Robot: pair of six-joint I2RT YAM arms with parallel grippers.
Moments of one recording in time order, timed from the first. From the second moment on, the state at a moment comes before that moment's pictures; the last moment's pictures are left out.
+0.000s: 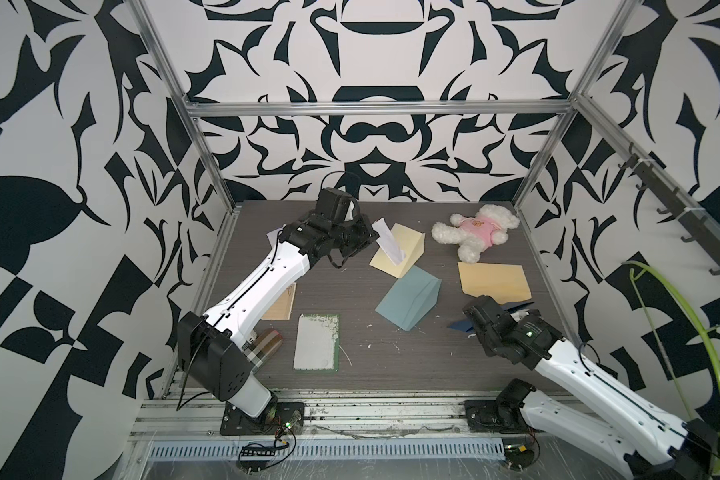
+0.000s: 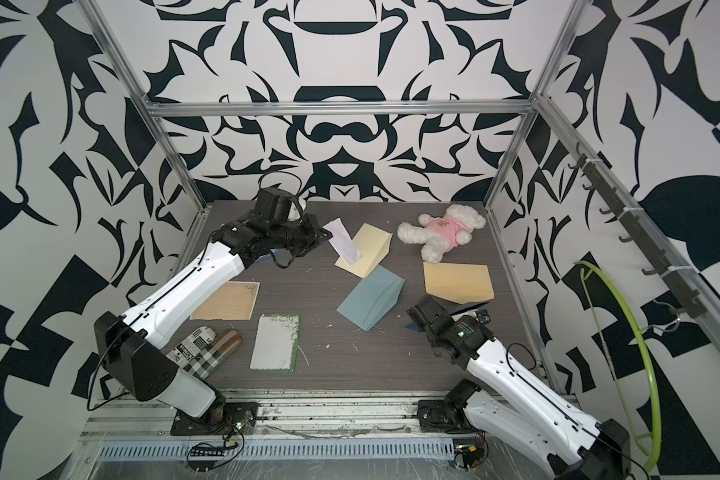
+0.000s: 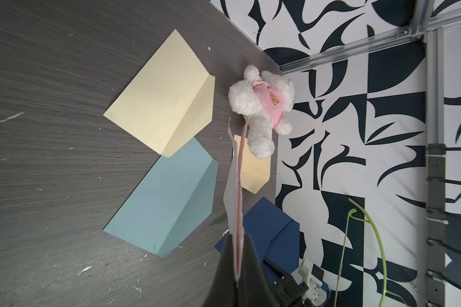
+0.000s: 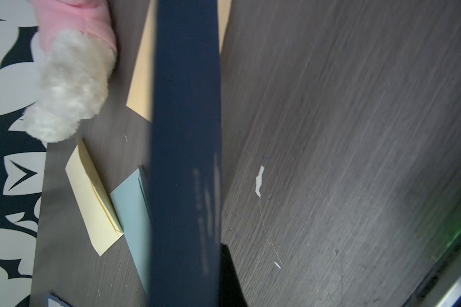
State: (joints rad) left arm -0.59 1.56 1.52 -0.60 0.33 -0.98; right arm 0.65 0.84 0.66 -1.02 0.43 1.91
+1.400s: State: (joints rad) left arm -0.43 1.71 1.61 -0.52 0.79 -0.99; right arm 0.34 1.28 1.30 -0.77 -0.12 1.01
